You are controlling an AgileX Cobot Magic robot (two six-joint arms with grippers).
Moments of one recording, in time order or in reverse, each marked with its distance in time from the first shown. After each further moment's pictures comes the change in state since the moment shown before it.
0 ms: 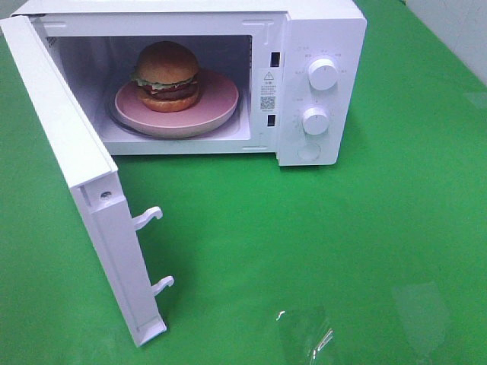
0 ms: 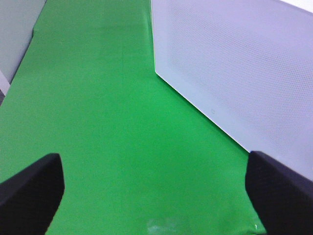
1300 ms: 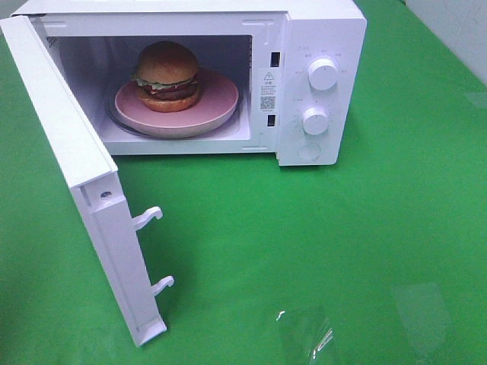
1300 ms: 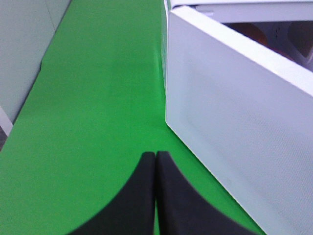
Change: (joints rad) left arm 0.000 0.396 -0.017 -0.015 -0.443 -0.011; right arm 0.000 0.000 0.000 0.000 0.000 0.000
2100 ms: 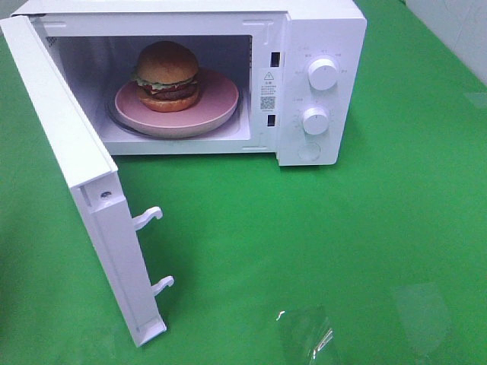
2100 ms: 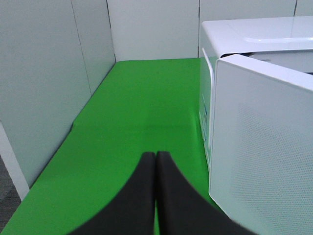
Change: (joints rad) left arm 0.000 0.357 0.357 0.052 -1.005 -0.016; right arm 0.000 0.000 0.000 0.000 0.000 0.000
